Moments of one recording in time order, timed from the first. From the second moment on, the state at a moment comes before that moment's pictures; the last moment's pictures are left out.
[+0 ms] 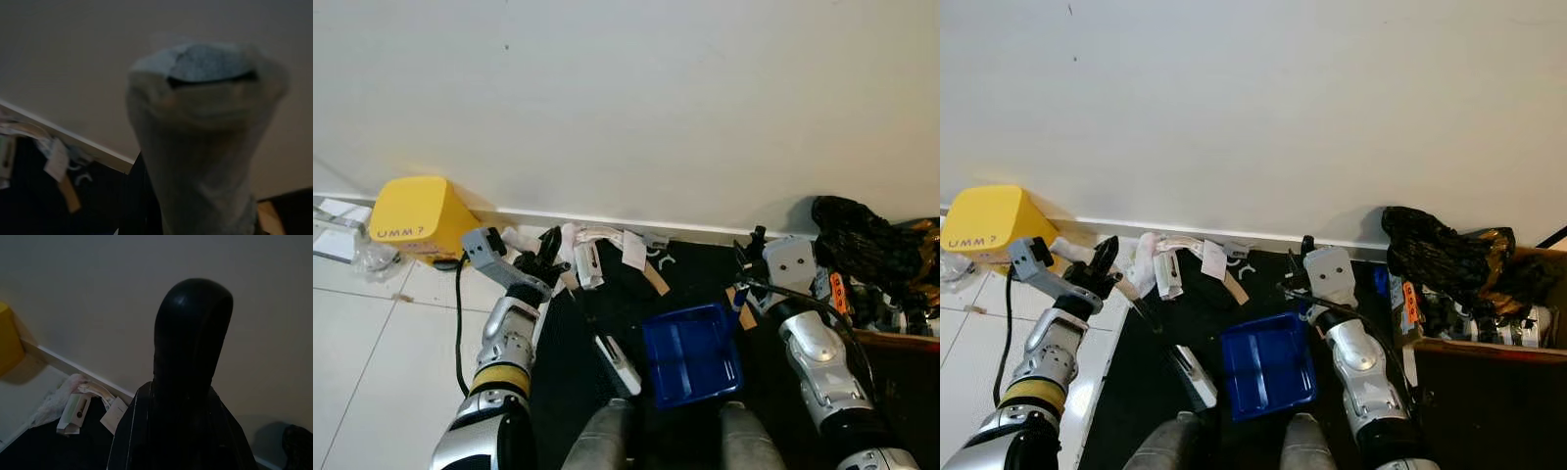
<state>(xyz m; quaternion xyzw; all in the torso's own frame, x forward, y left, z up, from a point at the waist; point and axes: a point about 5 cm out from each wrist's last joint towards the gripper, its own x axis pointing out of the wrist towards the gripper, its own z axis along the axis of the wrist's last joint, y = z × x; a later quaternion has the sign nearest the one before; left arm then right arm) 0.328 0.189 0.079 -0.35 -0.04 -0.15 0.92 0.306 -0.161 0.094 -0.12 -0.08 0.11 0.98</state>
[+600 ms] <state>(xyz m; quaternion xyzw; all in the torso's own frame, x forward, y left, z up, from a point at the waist) 0.328 0.169 0.114 -0.42 -0.08 -0.25 0.87 0.310 -0.158 0.099 -0.13 -0.09 0.12 0.98</state>
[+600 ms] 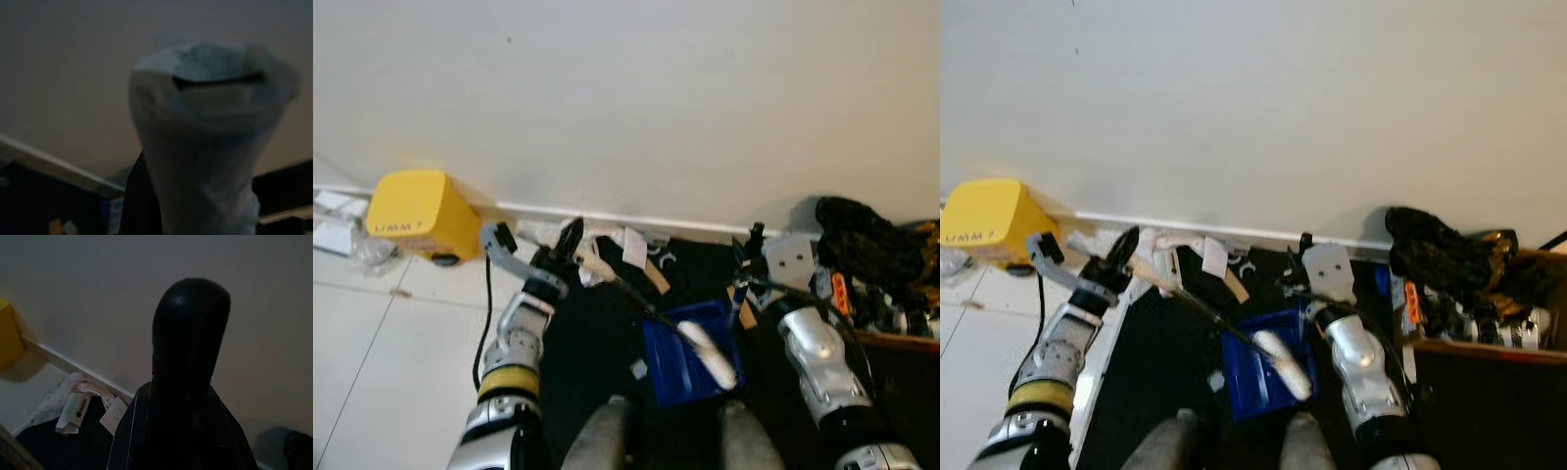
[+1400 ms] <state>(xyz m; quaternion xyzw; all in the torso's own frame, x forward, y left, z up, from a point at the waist) 0.301 0.218 0.098 -0.07 0.00 -0.27 0.96 0.308 -0.133 0.095 -0.09 -0.11 0.13 0.98</state>
